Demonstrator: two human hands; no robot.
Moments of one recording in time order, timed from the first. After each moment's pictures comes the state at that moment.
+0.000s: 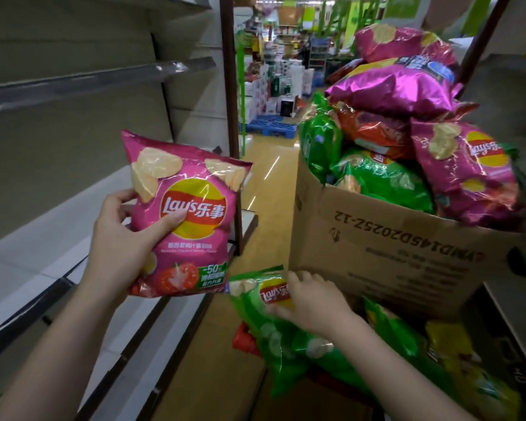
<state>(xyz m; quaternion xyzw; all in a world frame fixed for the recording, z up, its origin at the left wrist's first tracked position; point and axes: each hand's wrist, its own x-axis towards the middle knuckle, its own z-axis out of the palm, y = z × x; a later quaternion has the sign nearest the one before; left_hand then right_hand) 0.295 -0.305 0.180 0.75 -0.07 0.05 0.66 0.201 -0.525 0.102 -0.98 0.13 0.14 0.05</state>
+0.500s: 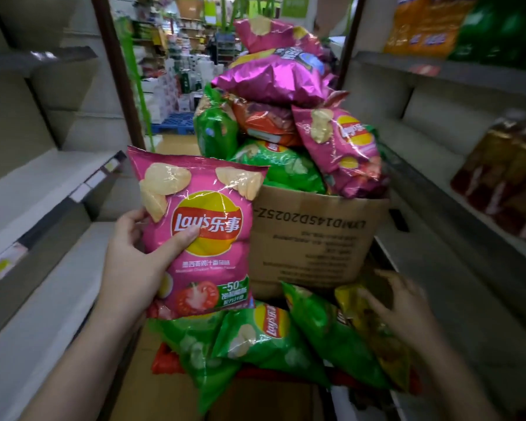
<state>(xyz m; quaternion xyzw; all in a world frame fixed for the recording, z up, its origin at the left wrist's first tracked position) 0.253 -0.419 0.158 0.68 -0.17 -0.10 0.70 0.013 -0.689 0.060 -0.86 0.46 -0.10 0.21</state>
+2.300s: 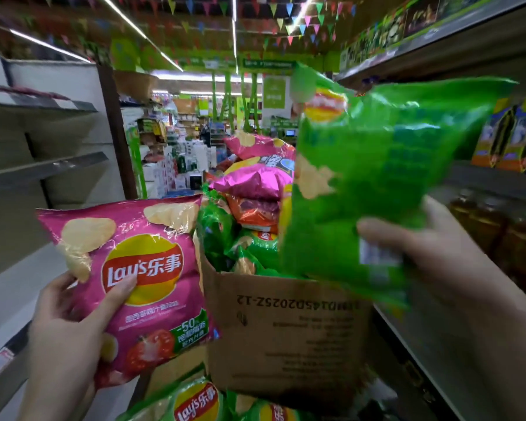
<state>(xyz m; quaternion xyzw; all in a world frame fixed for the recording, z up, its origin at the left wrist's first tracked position) 0.297 -0.397 0.206 0.59 -0.11 -0.03 0.80 0.046 -0.669 0.293 -0.74 0.05 -0.38 0.55</state>
